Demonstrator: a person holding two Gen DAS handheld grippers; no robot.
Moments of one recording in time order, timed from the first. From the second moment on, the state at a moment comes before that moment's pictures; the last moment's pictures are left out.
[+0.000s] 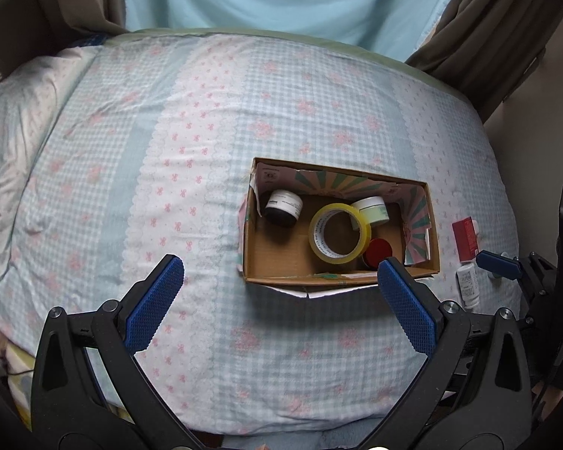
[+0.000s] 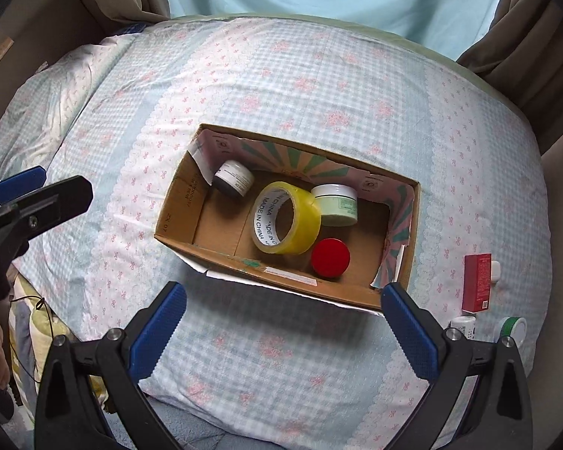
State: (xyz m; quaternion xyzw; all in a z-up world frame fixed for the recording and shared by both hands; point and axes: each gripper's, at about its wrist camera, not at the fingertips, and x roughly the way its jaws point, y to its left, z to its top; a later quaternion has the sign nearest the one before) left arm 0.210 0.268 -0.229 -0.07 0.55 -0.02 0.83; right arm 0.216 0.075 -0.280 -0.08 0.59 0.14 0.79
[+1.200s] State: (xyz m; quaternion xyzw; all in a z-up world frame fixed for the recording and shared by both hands) left arm 0.134 -0.026 -0.203 -0.05 0.53 -0.07 0.84; right arm 0.114 -0.235 -0.226 0.01 0.54 0.02 0.84
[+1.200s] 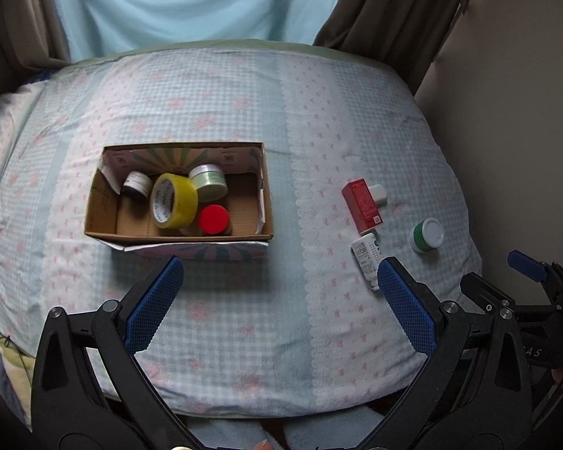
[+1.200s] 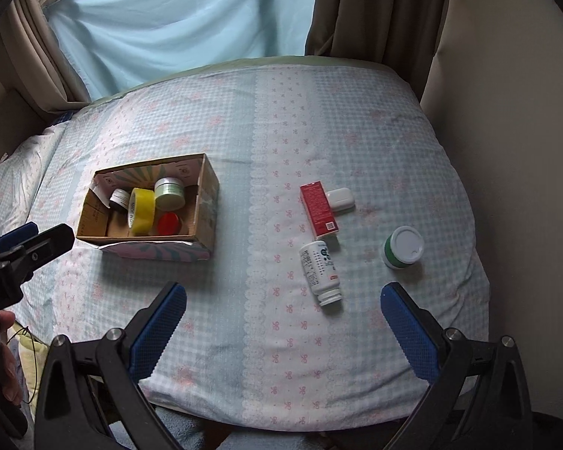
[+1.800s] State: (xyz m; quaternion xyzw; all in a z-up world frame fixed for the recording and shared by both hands) left arm 0.206 -0.182 -0.289 -0.04 0.61 -0.08 0.79; right arm 0.175 -0.394 -0.322 0.05 0.60 -0.01 0.80
